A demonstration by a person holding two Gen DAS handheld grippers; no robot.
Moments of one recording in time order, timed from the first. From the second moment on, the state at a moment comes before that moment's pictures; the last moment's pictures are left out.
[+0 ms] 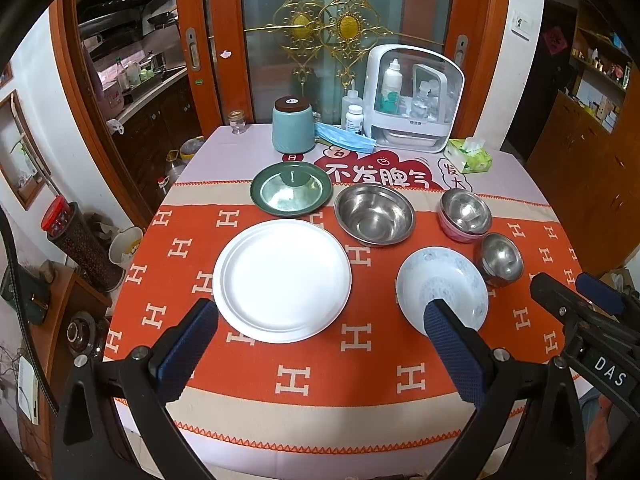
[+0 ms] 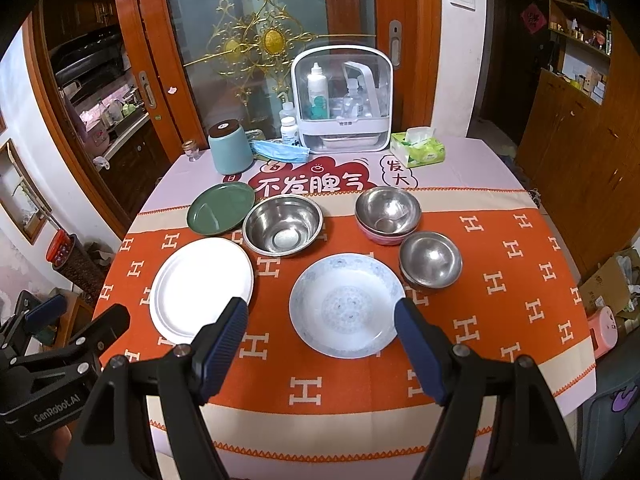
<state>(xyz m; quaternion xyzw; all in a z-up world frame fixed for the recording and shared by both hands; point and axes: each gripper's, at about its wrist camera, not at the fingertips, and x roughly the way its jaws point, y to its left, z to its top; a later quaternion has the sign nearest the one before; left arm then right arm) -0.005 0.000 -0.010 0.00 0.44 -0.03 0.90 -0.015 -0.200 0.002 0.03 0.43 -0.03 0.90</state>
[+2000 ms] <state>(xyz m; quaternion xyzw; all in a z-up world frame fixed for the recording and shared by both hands) 0.046 0.062 -0.039 -0.01 0.47 -0.05 0.88 0.027 -0.135 -0.027 0.00 0.46 -0.02 0.89</state>
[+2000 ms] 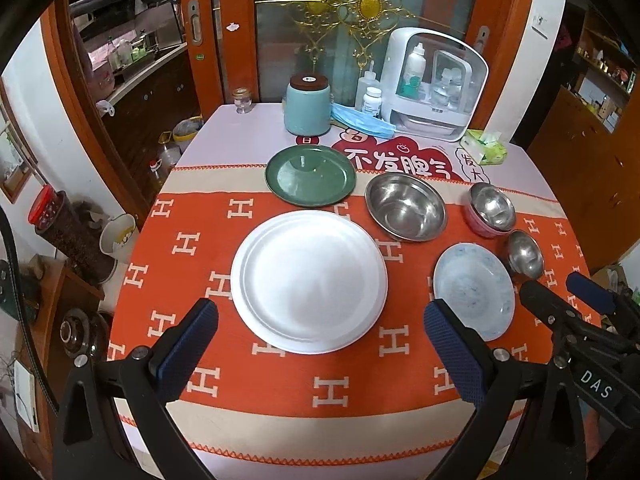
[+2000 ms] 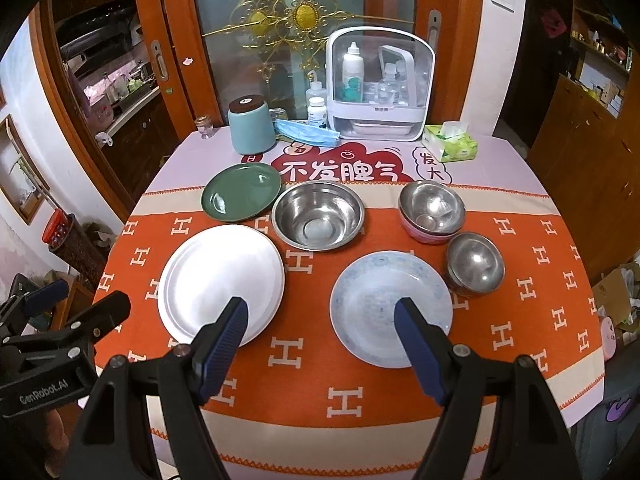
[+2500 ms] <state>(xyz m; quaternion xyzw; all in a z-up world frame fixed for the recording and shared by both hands) 0.070 0.079 -0.052 0.00 0.48 -0.06 0.88 0.054 -0.121 -0.044 0.02 0.48 -0.01 0.88</state>
